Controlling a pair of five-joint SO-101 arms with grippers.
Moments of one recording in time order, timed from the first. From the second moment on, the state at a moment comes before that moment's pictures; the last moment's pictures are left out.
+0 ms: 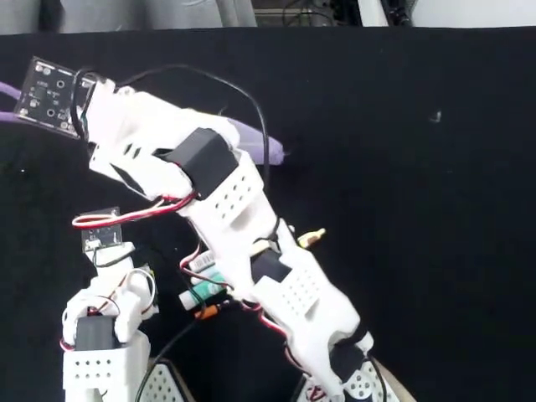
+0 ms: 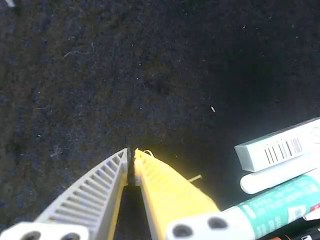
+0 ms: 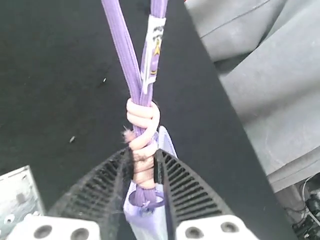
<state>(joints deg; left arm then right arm) -8.3 -104.4 96.0 72.7 7.3 -49.1 41.3 -93.8 94.5 29.6</state>
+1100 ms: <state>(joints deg) -8.3 -104.4 96.0 72.7 7.3 -15.2 31.0 -93.8 79.7 12.2</state>
